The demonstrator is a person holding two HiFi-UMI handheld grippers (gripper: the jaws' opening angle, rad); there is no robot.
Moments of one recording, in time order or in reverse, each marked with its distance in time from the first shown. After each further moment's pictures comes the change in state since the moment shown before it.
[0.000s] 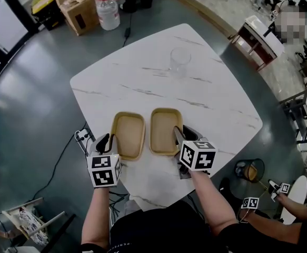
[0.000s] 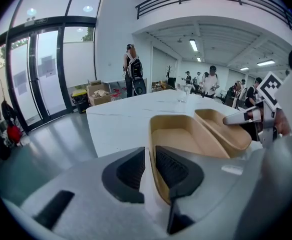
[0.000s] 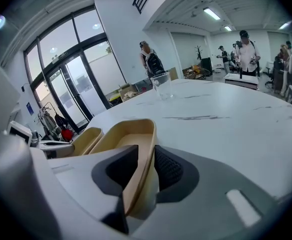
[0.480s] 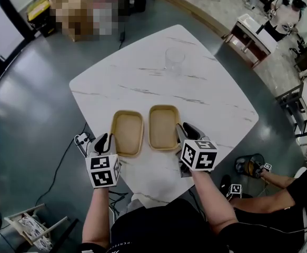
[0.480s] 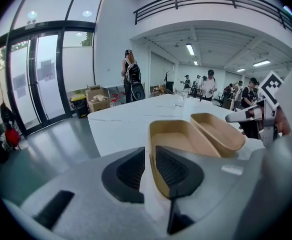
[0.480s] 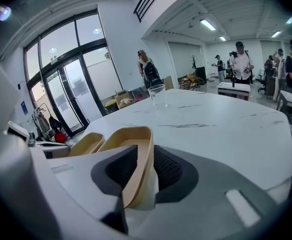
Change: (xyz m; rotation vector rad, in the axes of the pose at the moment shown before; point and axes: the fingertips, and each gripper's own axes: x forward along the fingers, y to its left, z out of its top) left arm -0.019 0.001 0.005 0.023 -0.051 -0.011; right arm -0.030 0.000 0.007 -0.006 -0.086 -0.066
